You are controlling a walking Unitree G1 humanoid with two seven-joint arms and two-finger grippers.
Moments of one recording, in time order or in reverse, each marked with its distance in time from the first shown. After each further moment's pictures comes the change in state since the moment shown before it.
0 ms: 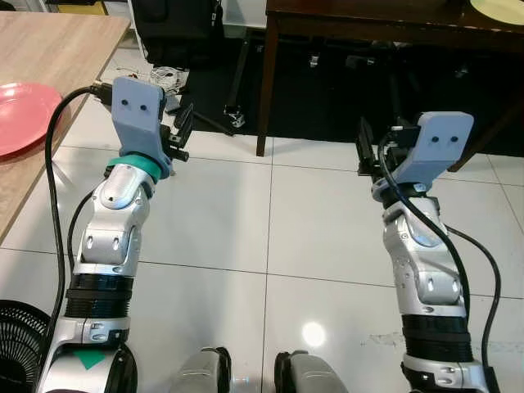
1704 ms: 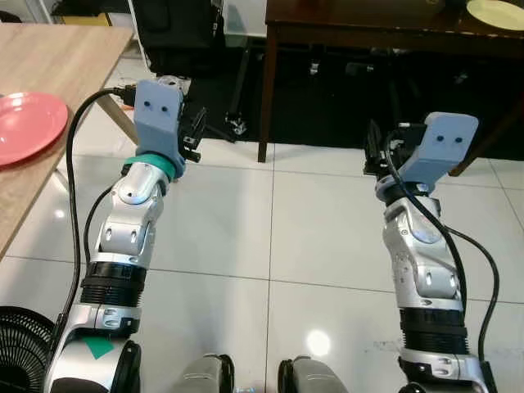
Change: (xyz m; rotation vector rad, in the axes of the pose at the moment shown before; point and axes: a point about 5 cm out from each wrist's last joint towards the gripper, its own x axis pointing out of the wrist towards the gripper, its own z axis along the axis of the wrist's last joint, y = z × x) left arm 0.014 -0.013 -0.007 0.020 0.012 -0.016; right arm 0.006 -0.008 -0.006 0.025 0.020 -0.075
